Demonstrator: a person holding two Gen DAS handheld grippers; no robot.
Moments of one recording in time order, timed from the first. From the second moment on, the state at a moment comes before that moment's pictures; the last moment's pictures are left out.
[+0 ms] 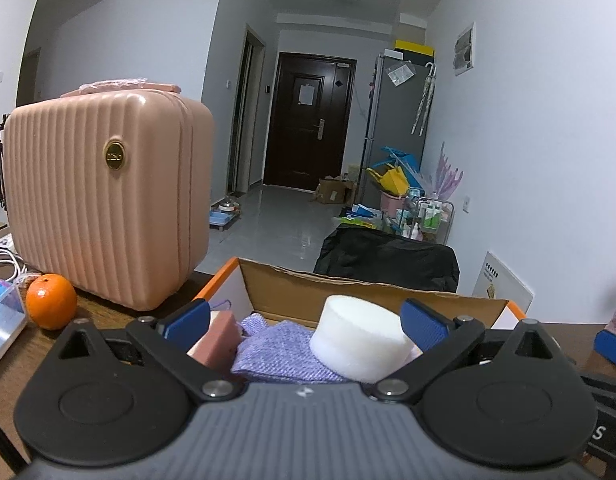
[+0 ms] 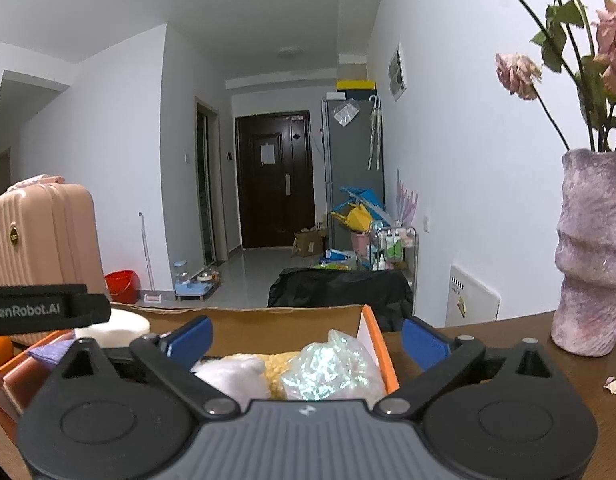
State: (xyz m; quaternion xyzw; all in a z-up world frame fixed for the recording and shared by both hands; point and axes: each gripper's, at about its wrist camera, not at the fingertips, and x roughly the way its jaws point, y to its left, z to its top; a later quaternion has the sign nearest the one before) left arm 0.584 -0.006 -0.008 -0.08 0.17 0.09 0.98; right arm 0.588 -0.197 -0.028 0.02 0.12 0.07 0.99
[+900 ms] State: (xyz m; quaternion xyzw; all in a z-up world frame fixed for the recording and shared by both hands) left arm 0.435 0.008 0.007 -0.05 0.14 0.07 0.99; right arm 0.444 -0.208 -0.015 0.01 0.11 0.05 0.99
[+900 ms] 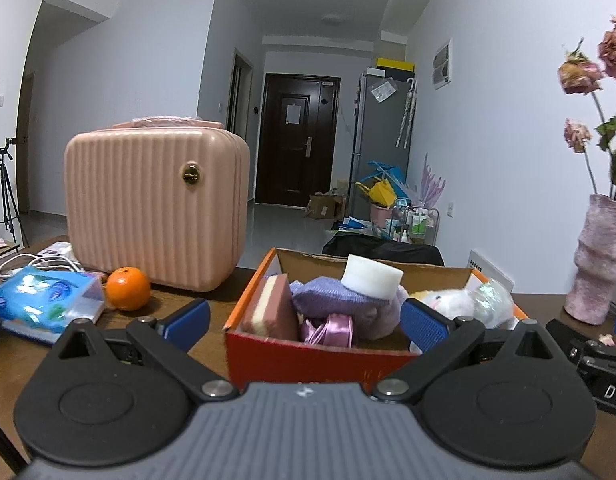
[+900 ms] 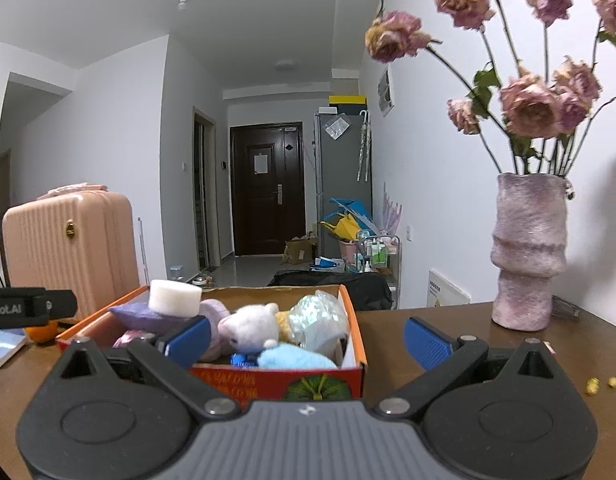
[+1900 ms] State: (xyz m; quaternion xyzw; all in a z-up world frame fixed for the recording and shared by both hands) left arm 0.142 0.013 0.017 -0.02 0.10 0.01 0.99; right arm 0.162 -0.224 0.008 0.00 0.12 0.07 0.99
